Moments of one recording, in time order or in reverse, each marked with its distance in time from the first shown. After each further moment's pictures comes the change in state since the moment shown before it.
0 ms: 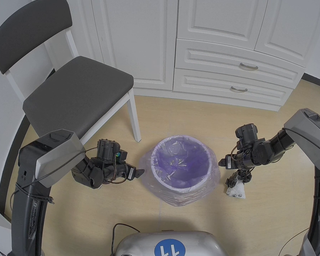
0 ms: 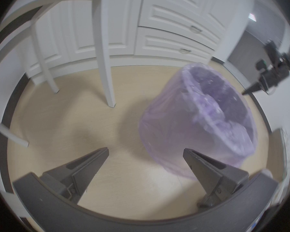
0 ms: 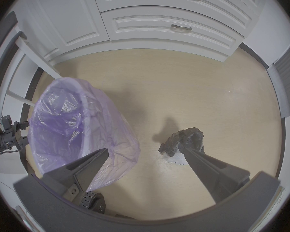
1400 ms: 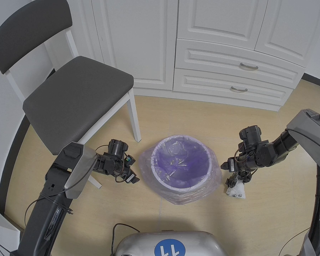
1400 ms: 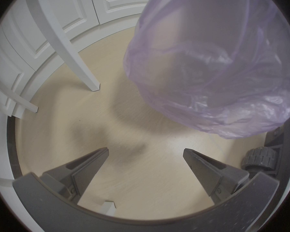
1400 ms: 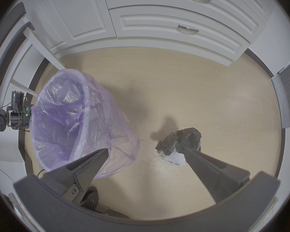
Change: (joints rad) left arm 0.038 0.354 -0.739 0.648 0.061 0.453; right arm -0.024 -0.016 0.056 -0.036 0.034 -0.094
